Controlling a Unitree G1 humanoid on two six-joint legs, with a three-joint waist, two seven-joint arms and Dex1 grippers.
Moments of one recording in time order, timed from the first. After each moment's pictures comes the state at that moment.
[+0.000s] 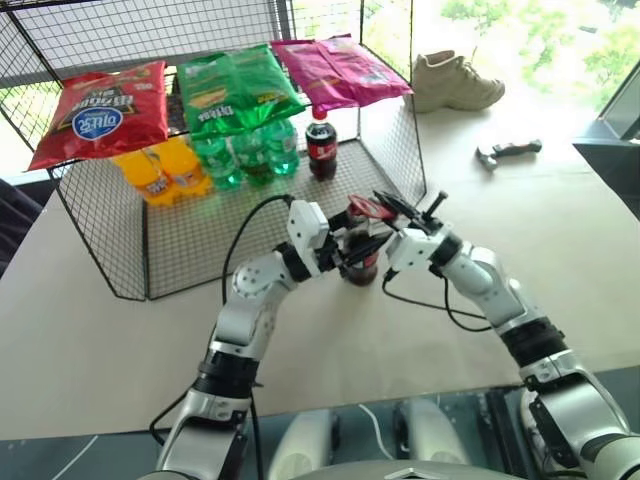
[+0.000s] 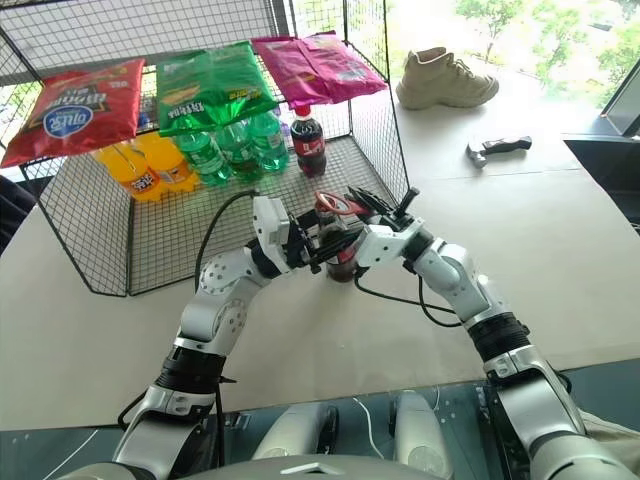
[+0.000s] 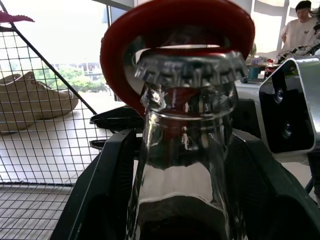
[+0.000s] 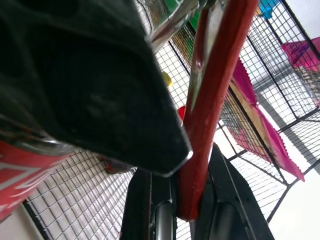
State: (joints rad) left arm -0.38 0.23 -0.12 0.01 -0.38 0.00 -0.88; right arm -0.56 -0.36 0.29 0.36 -0.53 -0.70 0.12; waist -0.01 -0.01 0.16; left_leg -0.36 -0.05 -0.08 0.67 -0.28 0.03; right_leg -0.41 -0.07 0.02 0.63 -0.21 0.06
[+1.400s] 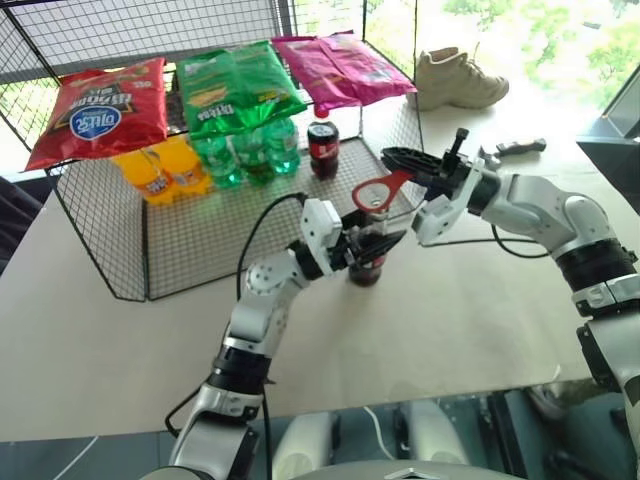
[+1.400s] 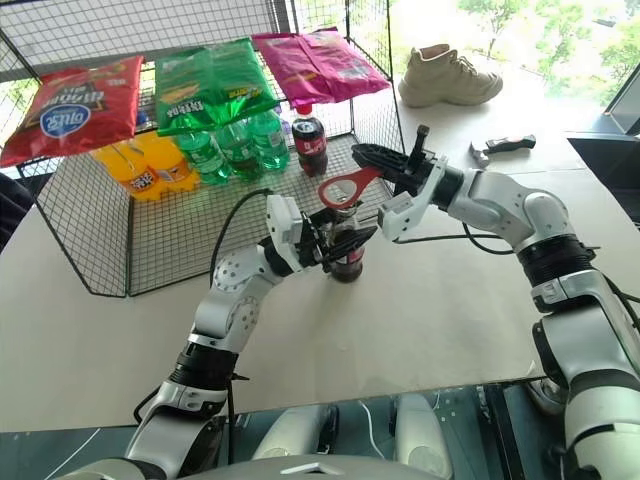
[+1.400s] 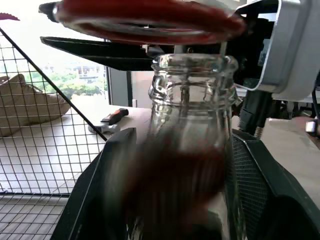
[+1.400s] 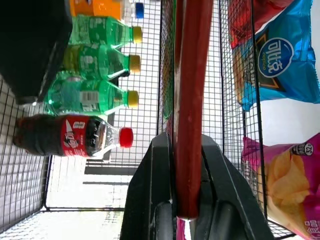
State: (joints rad) left arm -0.41 0.19 -0.14 0.03 -0.35 -0.01 -0.89; right arm -0.94 -0.64 0.34 0.53 -0.80 -0.96 -0.02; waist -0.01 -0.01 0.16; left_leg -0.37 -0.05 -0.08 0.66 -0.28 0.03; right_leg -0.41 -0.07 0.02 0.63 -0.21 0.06
